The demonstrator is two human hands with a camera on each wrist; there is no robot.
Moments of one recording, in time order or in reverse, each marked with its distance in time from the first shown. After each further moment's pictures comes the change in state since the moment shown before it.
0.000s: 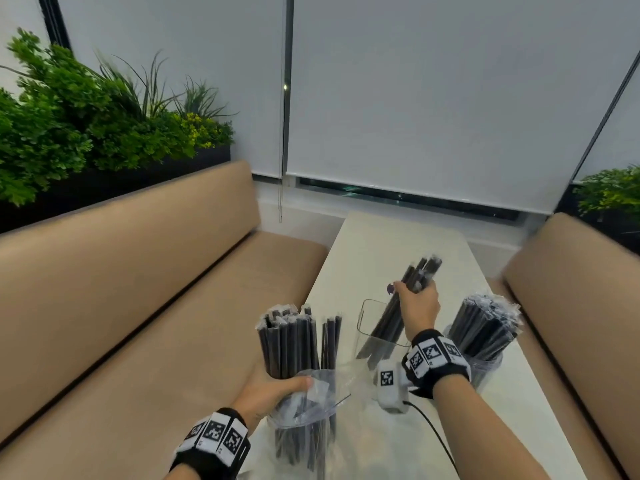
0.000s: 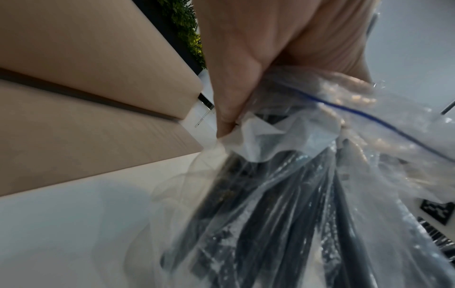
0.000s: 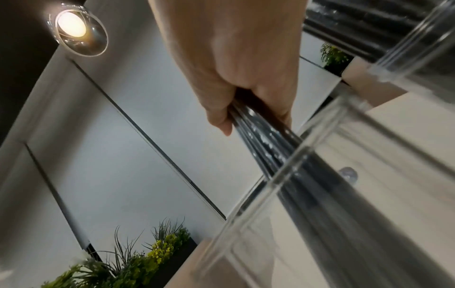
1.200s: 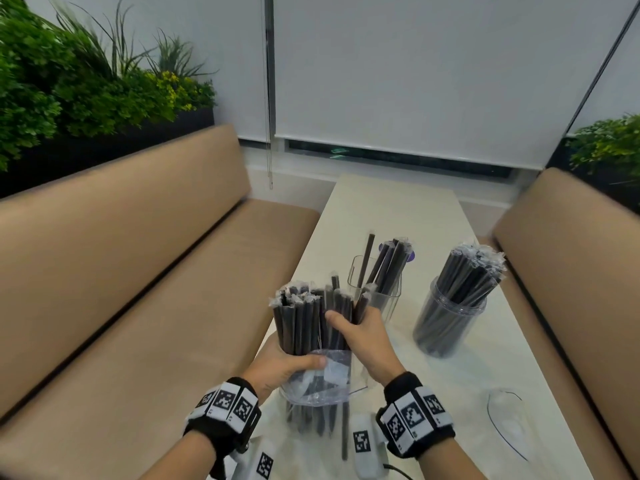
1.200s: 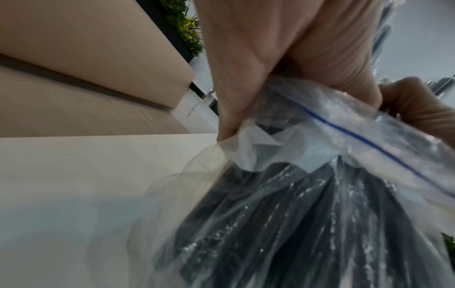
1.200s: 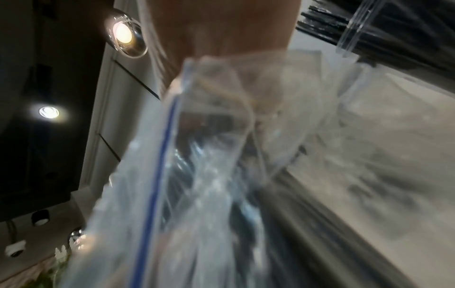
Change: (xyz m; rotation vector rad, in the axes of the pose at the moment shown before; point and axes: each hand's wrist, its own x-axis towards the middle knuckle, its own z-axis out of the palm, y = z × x) left_hand -0.026 -0.011 0.023 -0.035 -0.219 -0.001; right_hand -0.140 0.036 -0.017 0.088 -0.571 -0.065
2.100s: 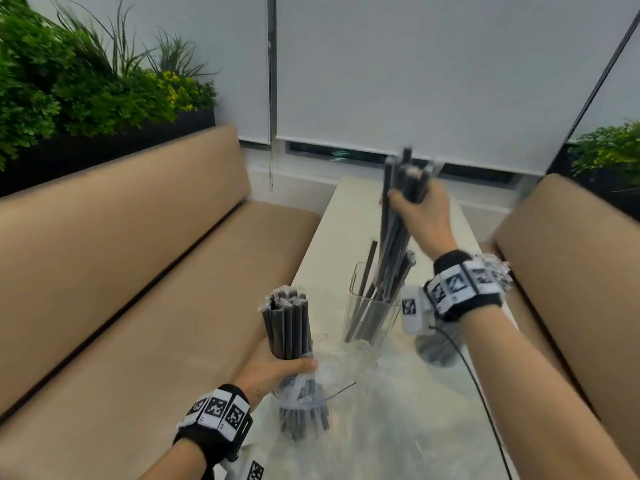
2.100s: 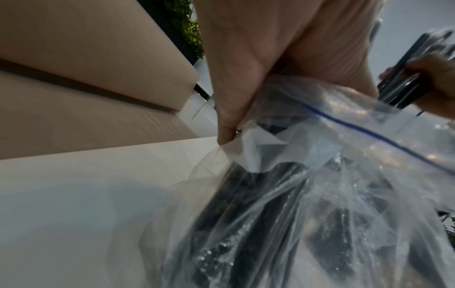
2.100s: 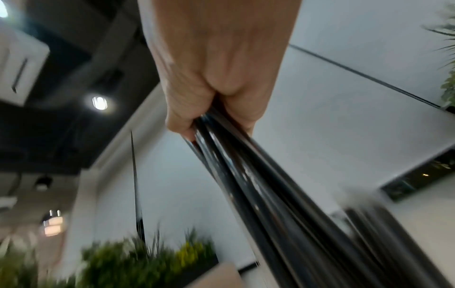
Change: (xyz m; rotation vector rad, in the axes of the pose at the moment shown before) left_hand 0.008 -0.005 -0.017 0.019 0.076 -0.048; right_hand 0.112 -0.132 -0.069 -0.298 0.252 -0.363
